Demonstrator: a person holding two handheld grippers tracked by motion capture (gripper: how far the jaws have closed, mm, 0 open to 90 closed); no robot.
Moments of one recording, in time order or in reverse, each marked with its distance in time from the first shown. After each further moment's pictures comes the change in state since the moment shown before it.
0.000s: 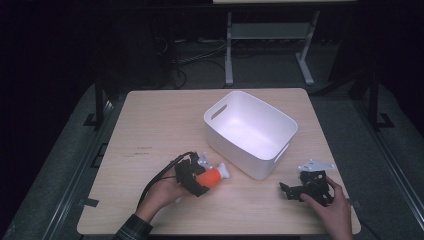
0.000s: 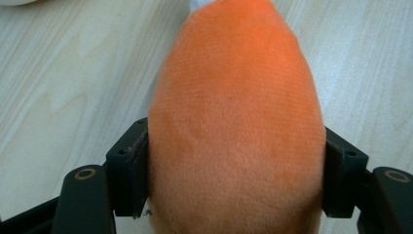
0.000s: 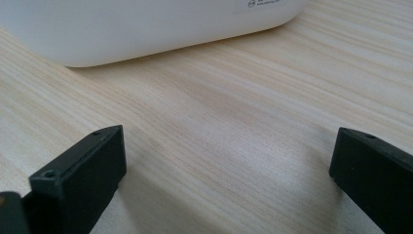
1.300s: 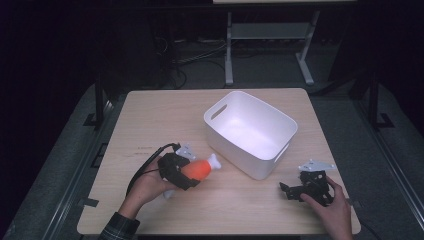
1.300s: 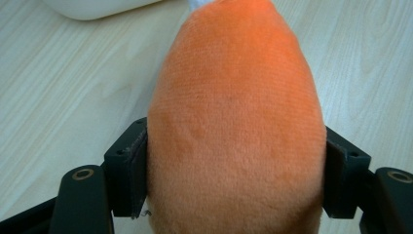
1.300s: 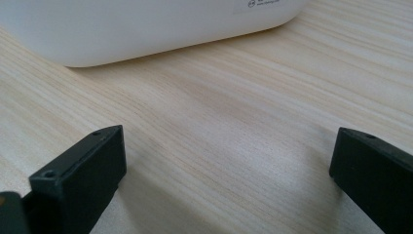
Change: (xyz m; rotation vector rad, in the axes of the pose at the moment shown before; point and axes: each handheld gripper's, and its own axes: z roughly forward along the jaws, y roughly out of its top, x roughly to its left) left arm 0.019 -0.019 -0.044 -0.123 -0.039 -0.054; right arm 0.000 0.000 0.000 0.000 0.000 0.001
